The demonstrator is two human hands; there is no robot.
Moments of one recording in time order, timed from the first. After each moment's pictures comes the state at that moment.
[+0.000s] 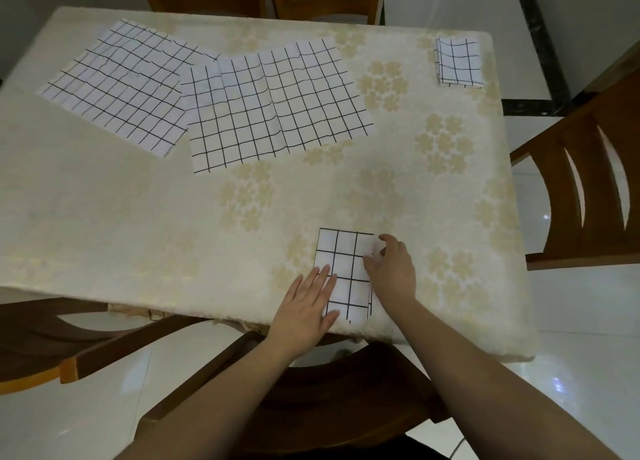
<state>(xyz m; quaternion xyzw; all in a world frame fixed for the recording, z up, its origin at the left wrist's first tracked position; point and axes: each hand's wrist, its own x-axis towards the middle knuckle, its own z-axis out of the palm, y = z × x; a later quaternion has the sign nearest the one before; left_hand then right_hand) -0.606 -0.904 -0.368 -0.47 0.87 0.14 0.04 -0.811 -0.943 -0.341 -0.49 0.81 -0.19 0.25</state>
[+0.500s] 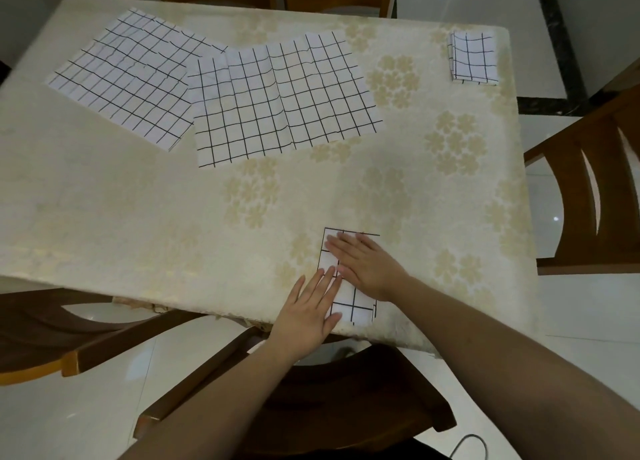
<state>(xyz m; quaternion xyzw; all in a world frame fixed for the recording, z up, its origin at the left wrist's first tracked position) -0.605 -0.899 -0.377 -0.47 0.88 0.12 0.05 -0.813 -0.973 -0.360 -0.87 0.46 0.03 0.16</state>
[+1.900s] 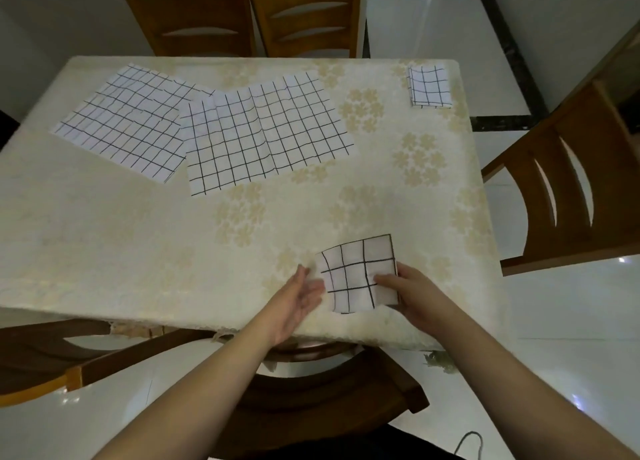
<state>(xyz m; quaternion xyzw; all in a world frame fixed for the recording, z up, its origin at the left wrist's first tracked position) -0.627 -0.931 -0.298 -0.55 0.26 0.76 -0.24 -0.867 -0.894 -0.242 -0.25 0.59 -0.35 0.69</state>
